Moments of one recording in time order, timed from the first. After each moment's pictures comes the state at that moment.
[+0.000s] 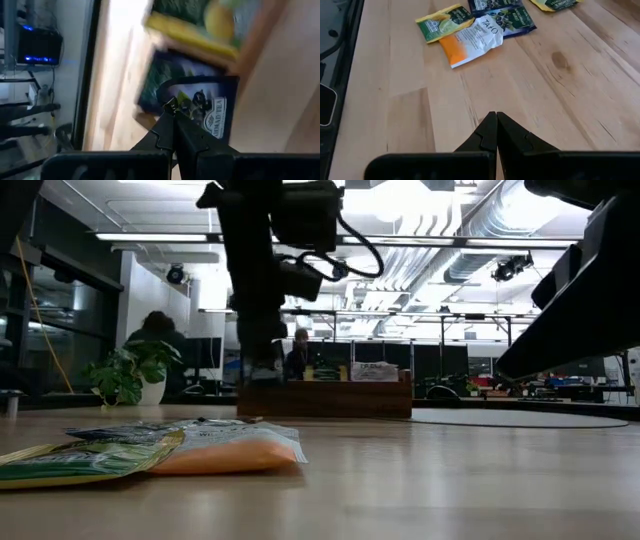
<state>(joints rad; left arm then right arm) -0.02 1.88 1.39 -0.93 -0.72 -0.21 0.79 1.89 0.97 0.00 0.73 0.90</state>
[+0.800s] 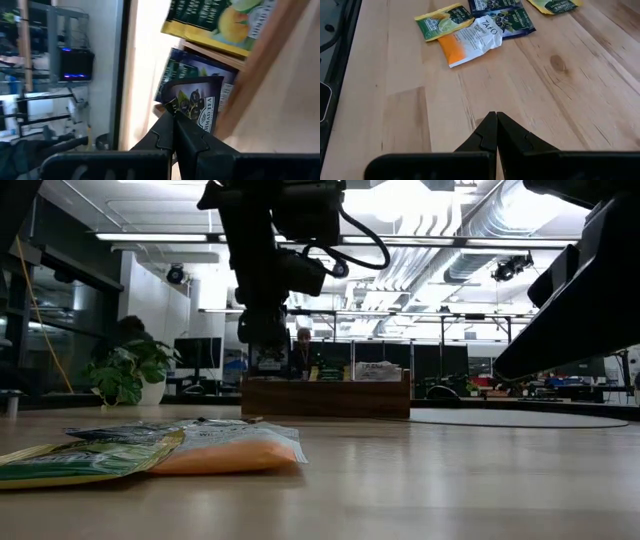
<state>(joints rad) -0.03 1.88 1.40 -0.91 -0.86 -0.08 0.79 1.89 0.97 0.00 0.73 0.87</state>
